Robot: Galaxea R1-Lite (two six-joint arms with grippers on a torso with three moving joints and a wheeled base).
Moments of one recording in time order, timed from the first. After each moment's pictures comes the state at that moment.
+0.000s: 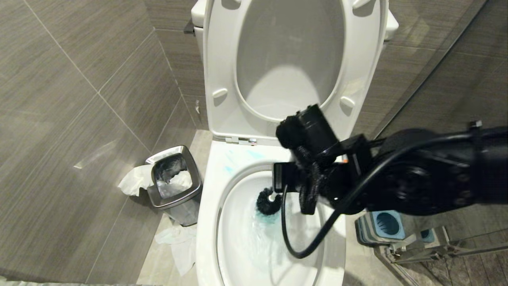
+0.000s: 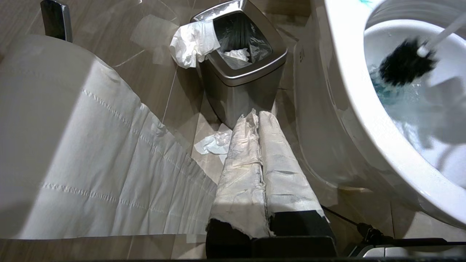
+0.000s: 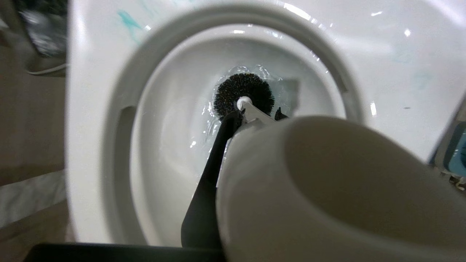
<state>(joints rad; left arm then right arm) 0.00 0.00 0.00 0.01 -0.01 0.00 0.86 1.90 -1.49 0.24 -0.55 0.50</state>
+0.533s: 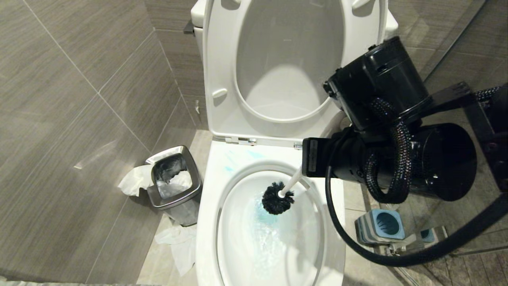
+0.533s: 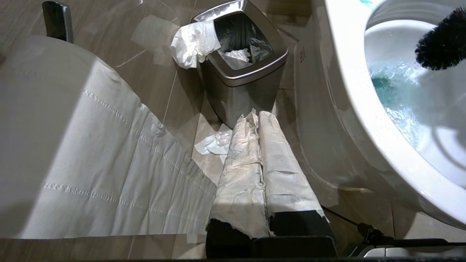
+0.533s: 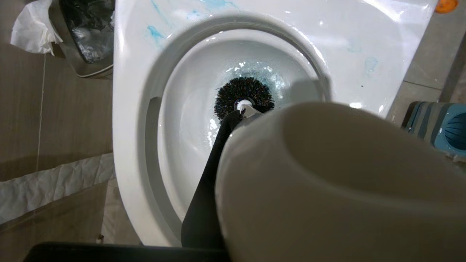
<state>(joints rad) 0.00 0.00 0.00 0.01 -0.01 0.00 0.89 1.73 -1.54 0.46 -0.54 0.58</state>
